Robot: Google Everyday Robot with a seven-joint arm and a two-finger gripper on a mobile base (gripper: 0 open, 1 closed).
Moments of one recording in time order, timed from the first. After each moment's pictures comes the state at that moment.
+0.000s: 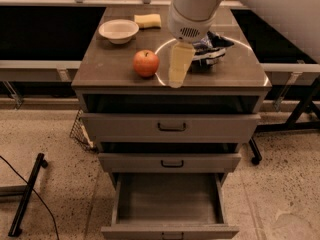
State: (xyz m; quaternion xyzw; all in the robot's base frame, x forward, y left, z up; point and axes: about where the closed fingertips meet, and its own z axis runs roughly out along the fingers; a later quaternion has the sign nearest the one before) arm 0.599 -0.053 0.953 -0.66 0.71 -0.11 0.22
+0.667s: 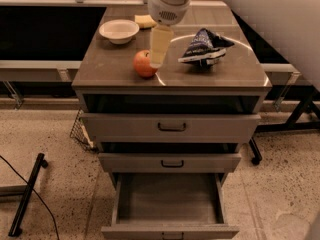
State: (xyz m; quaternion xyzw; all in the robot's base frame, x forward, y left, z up) arm 0.661 -0.009 0.967 -0.67 0.69 -0.11 0.27
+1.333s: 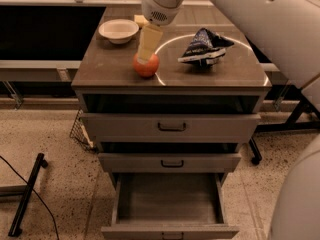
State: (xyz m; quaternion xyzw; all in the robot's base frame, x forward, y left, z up) arm 0.693 0.018 0.955 -0.64 0.70 -0.06 0.31
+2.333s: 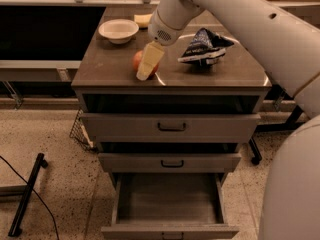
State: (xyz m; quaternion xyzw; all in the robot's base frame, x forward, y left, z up) arm 0.688 0.022 0.895 -0.62 0.73 0.06 0.29
